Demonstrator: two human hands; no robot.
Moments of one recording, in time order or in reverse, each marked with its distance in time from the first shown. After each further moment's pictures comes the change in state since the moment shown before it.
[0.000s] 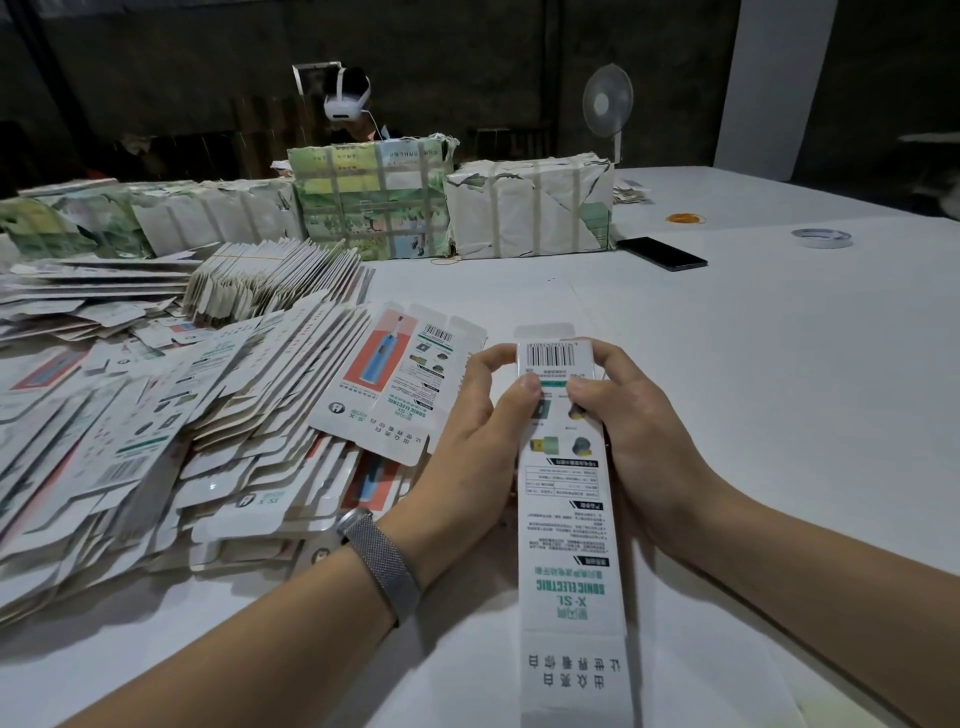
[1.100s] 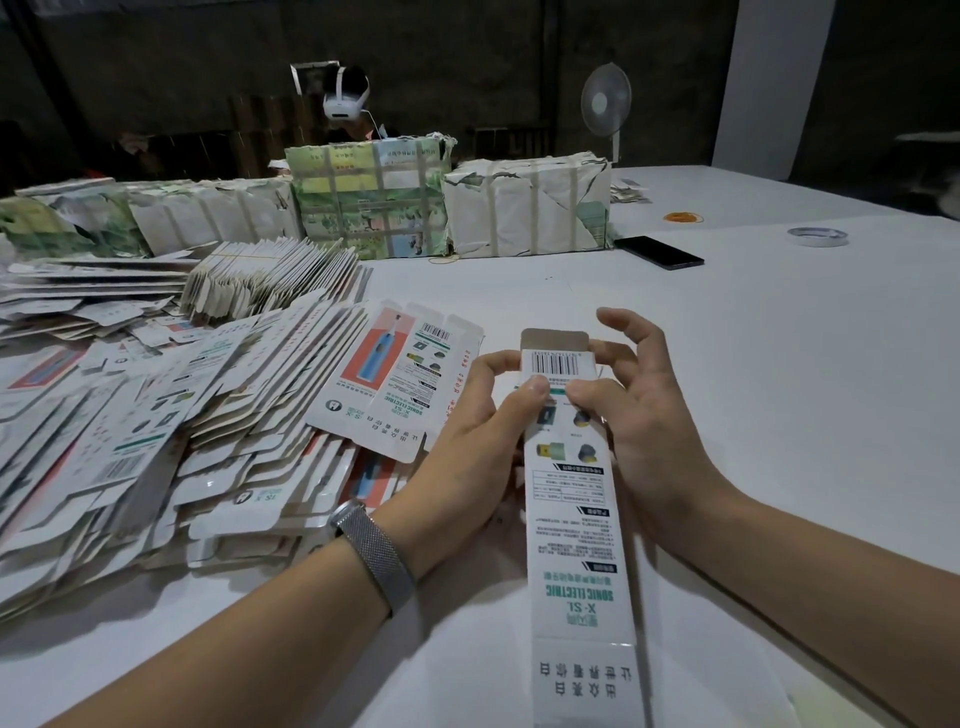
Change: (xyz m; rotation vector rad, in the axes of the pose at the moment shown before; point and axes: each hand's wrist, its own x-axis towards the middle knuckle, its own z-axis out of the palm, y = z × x) left_hand 0.003 -0.005 -0.001 -0.045 -0.029 -0.078; right_hand 0.002 0.000 -0.001 -0.008 0.125 -0.183
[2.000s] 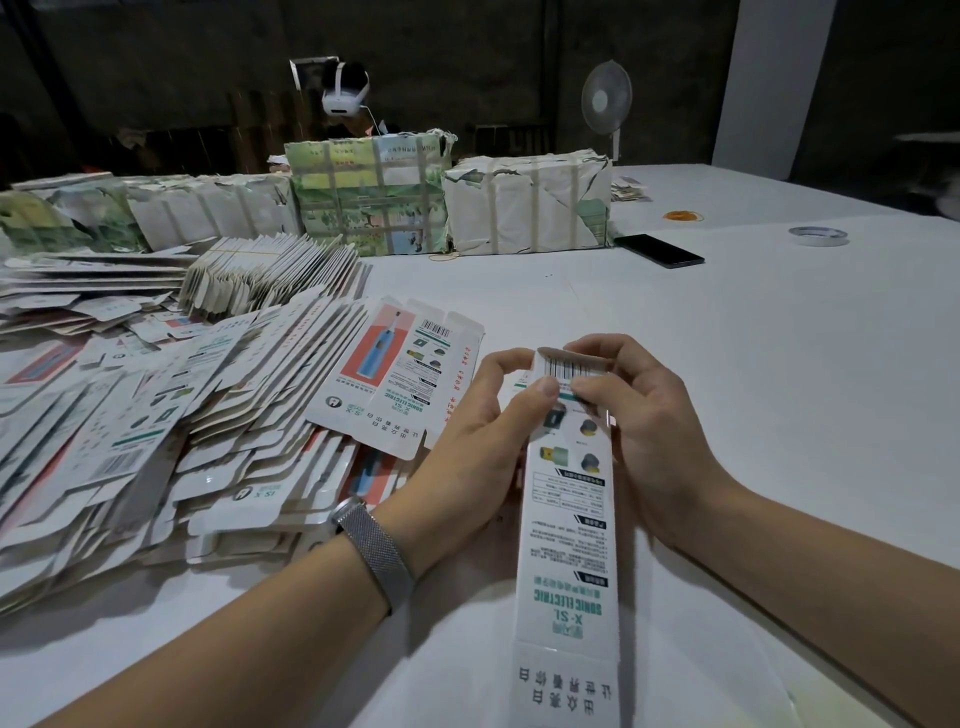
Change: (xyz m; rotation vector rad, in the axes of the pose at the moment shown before) left_hand -0.006 0.007 -0.002 0.025 -0.075 -0.011; right_hand 0.001 -0.002 -0.001 0.064 -0.013 0.085
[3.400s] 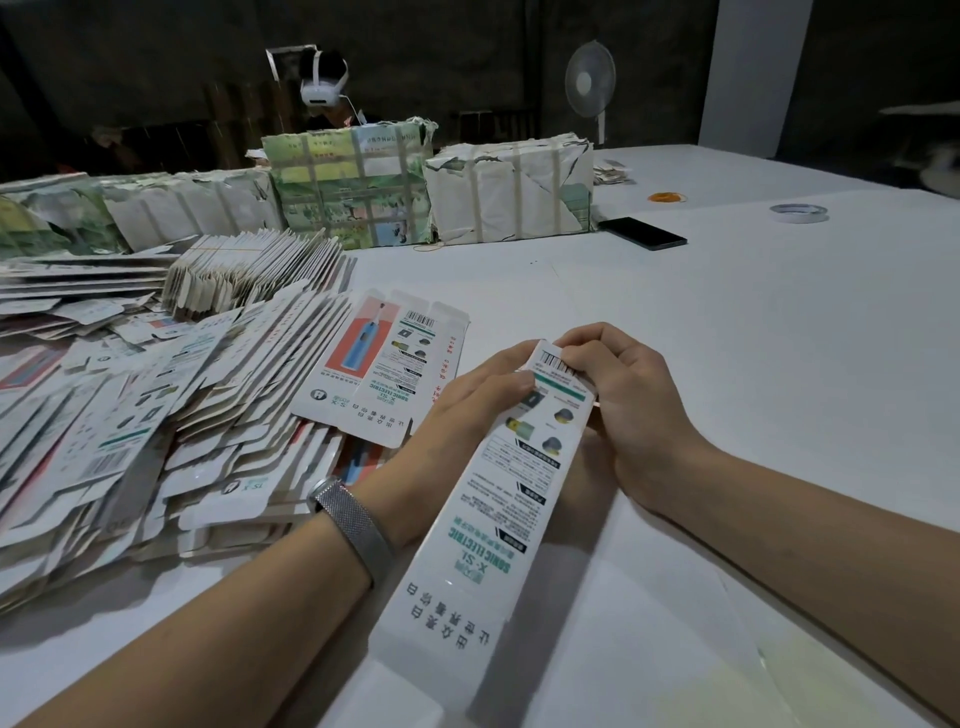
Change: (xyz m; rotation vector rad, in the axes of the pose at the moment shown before) left_hand 0.011 0.010 -0.004 0.127 -0.109 -0.002; right_hand 0.007 -0.001 -0.003 -0.090 0.119 0.101
